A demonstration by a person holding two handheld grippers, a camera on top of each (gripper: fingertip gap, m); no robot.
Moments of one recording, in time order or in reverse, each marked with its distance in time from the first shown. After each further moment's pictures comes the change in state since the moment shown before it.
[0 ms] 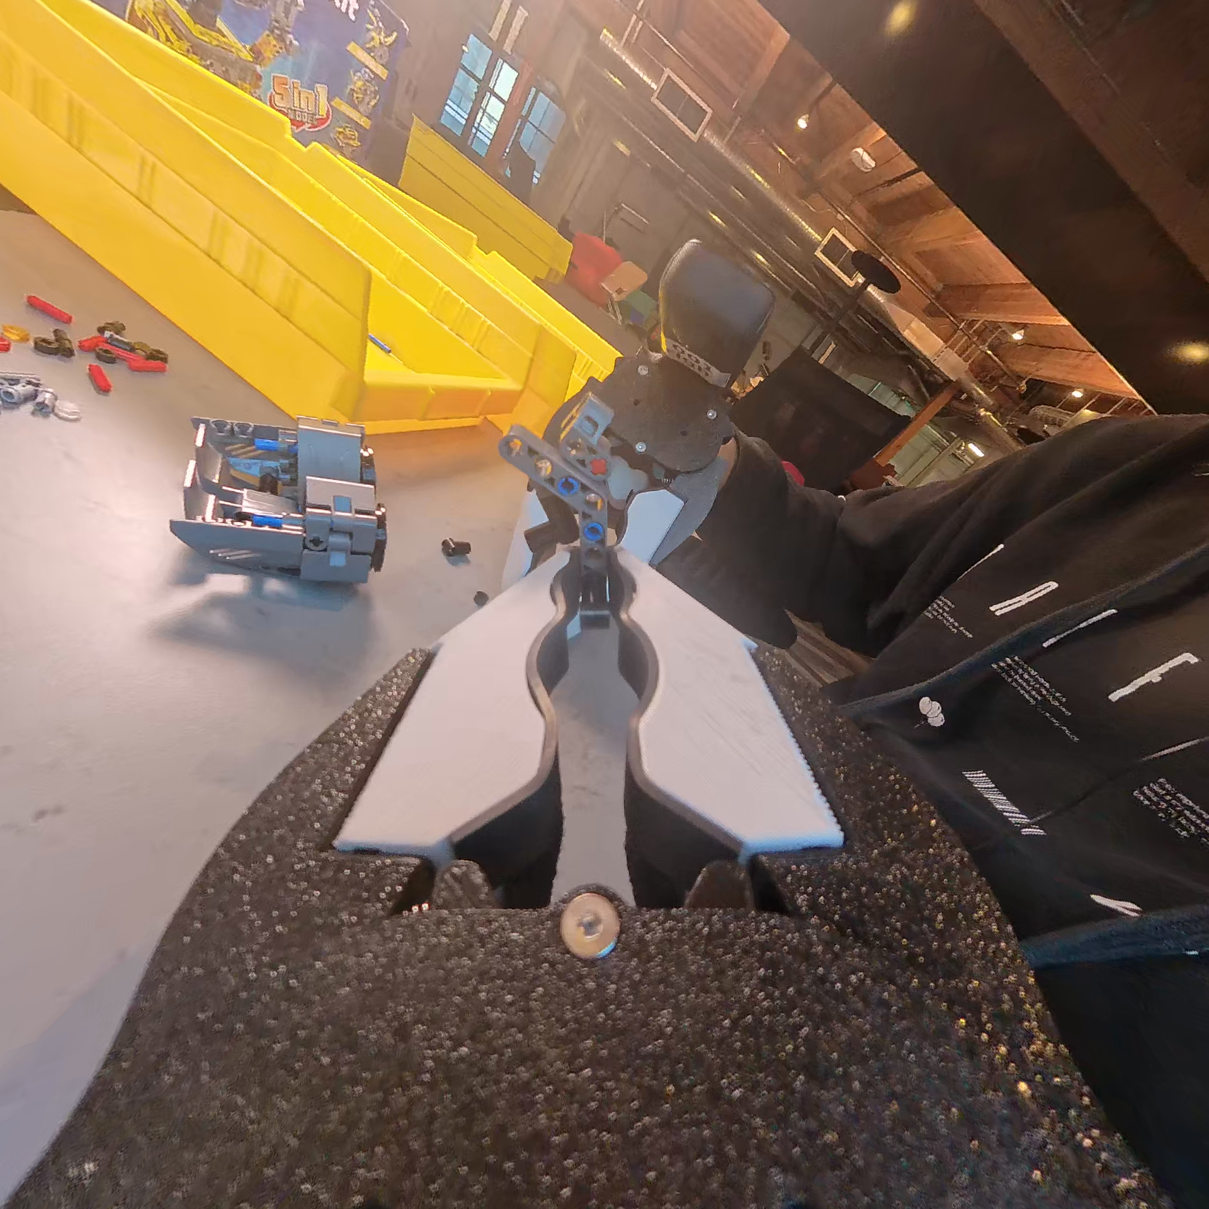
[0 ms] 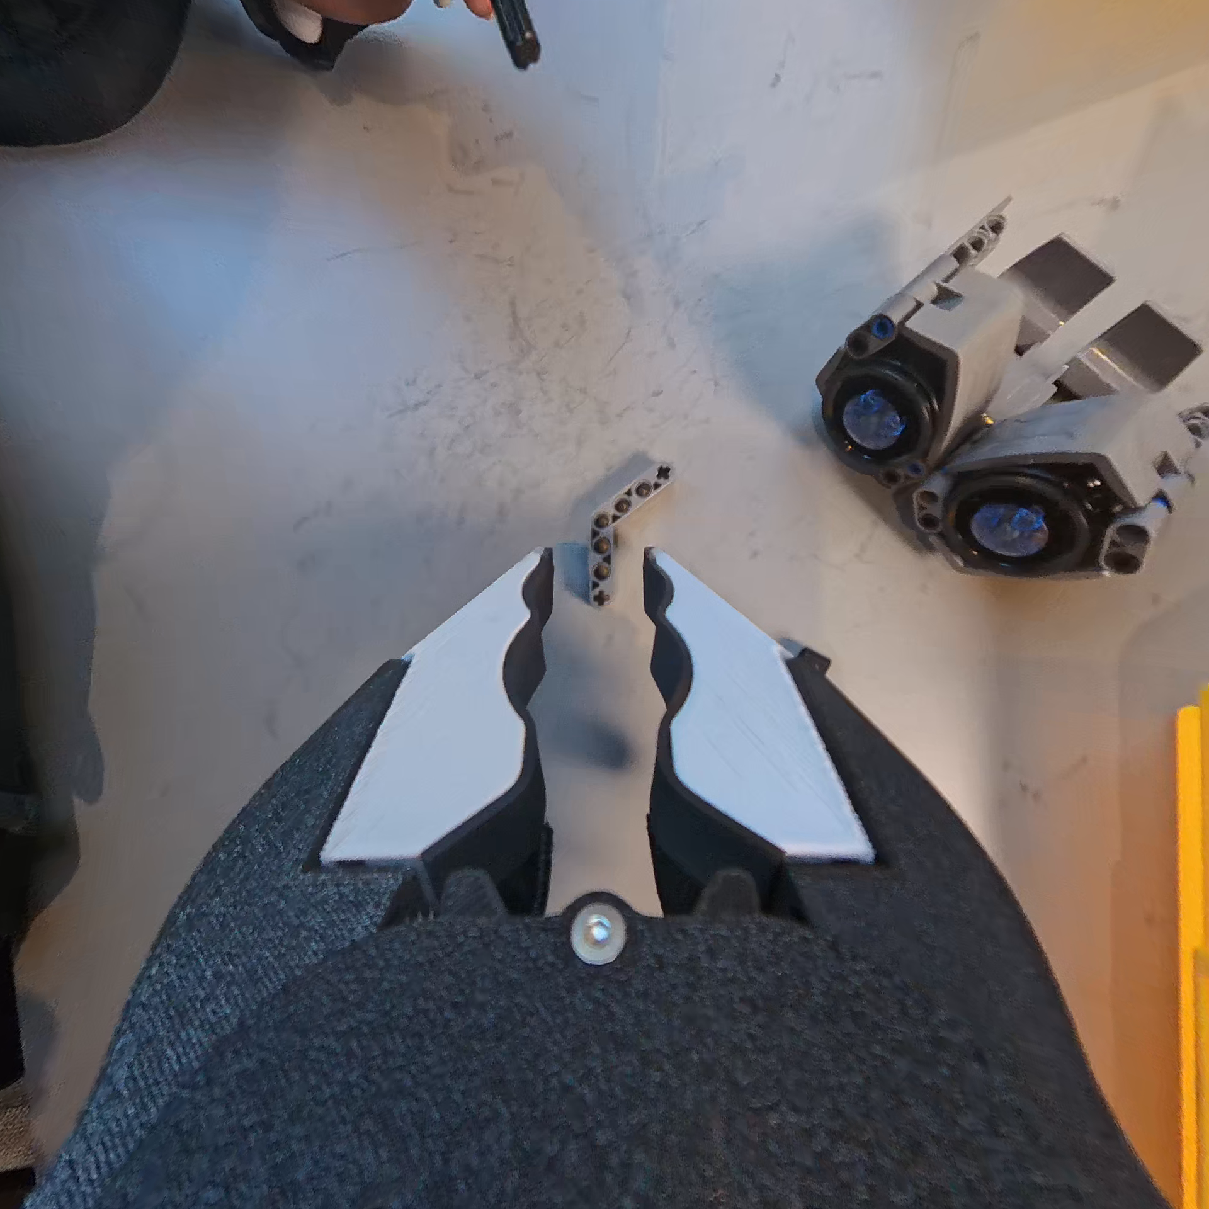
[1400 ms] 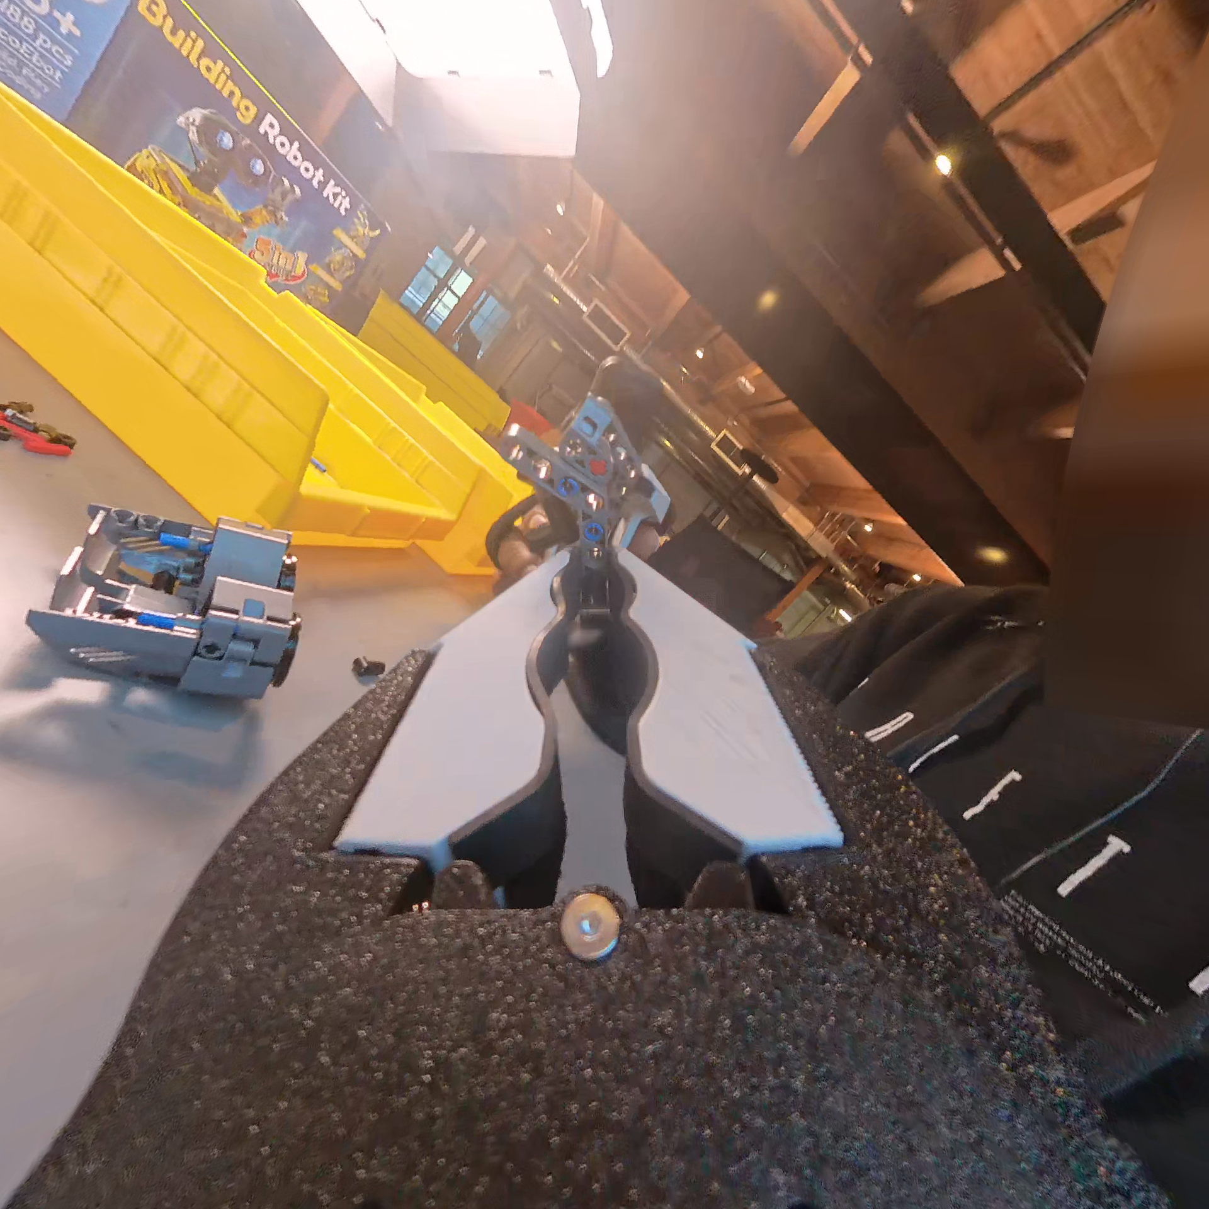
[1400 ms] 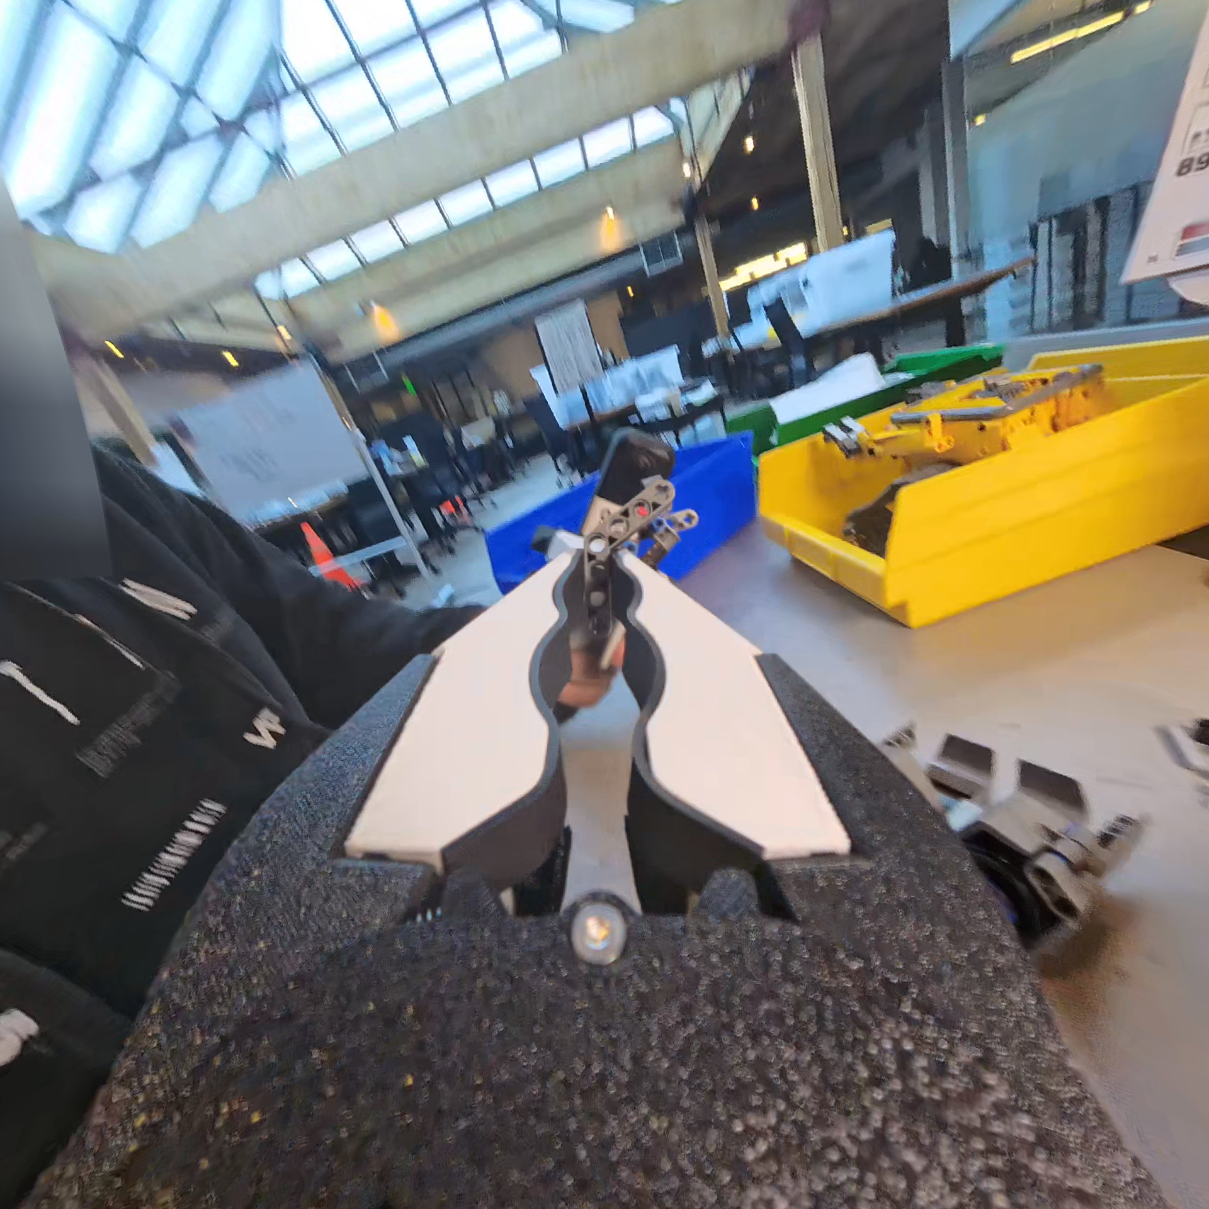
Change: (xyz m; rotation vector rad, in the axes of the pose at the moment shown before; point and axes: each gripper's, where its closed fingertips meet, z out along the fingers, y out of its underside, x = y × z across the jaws) left arm 0.015 -0.038 0.015 0.268 0.116 -0.151; right arm 0.004 -0.110 -0.116 1.055 -0.296 0.156
